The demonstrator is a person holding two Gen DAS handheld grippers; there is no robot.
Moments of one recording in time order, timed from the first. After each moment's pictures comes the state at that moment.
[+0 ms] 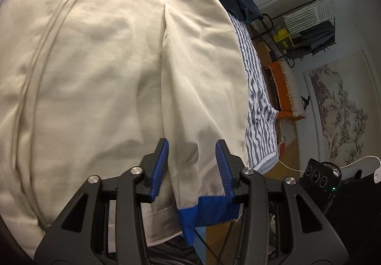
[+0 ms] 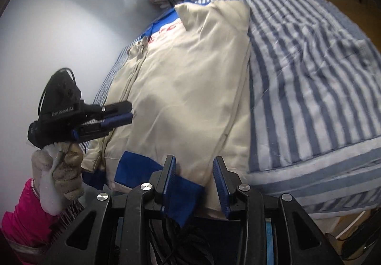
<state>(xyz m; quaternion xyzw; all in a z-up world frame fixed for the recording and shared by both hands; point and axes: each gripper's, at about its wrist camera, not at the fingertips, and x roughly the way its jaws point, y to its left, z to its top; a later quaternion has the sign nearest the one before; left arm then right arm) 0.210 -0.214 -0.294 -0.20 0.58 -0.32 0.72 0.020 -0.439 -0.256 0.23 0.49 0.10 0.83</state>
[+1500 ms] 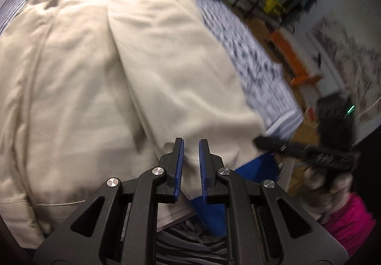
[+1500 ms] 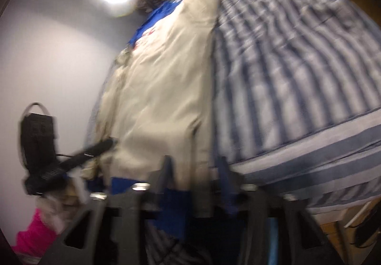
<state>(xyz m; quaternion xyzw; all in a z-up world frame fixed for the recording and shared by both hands) 0.137 -0.257 -0.296 -0.02 0.54 -0.34 0.77 0.007 -0.485 -0.279 0.31 0.49 0.10 0.81</state>
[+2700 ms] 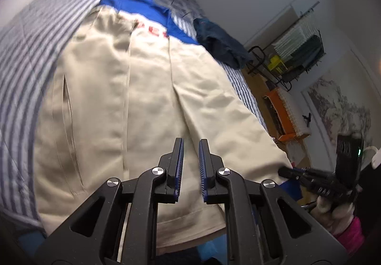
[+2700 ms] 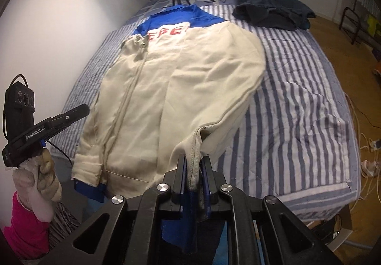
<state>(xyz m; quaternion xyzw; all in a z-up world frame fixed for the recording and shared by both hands) 0.213 -0.094 -0.224 -0.20 0.47 -0.31 0.80 0.070 -0.374 -0.155 0.09 0.54 0.01 0.84</state>
